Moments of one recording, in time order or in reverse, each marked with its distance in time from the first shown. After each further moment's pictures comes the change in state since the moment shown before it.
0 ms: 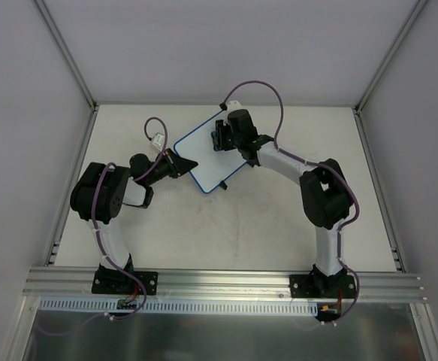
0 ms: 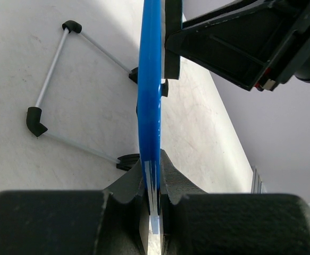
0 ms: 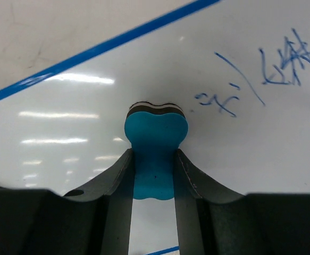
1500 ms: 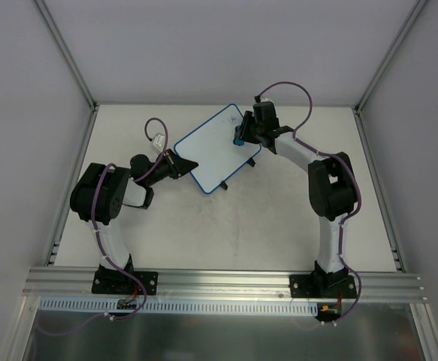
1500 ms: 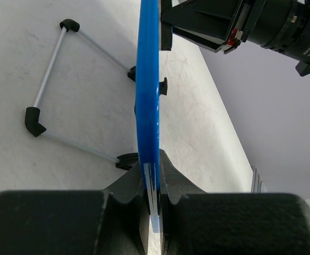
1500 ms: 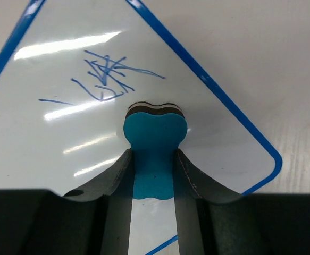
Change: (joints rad) left arm -0.008 -0.010 -0.010 -0.002 -0.007 0.003; right arm -0.182 0.058 0.058 -0.083 -0.064 0.255
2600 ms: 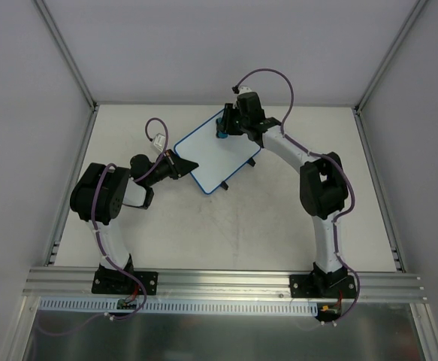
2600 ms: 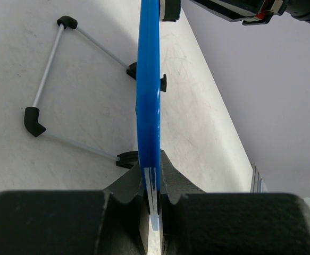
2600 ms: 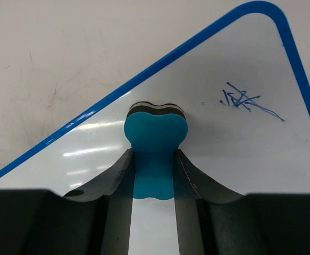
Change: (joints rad) left arm -0.001 0.000 0.000 -0.002 0.010 0.002; right arm 0.080 0.060 0.200 -0.075 -0.063 -0.098
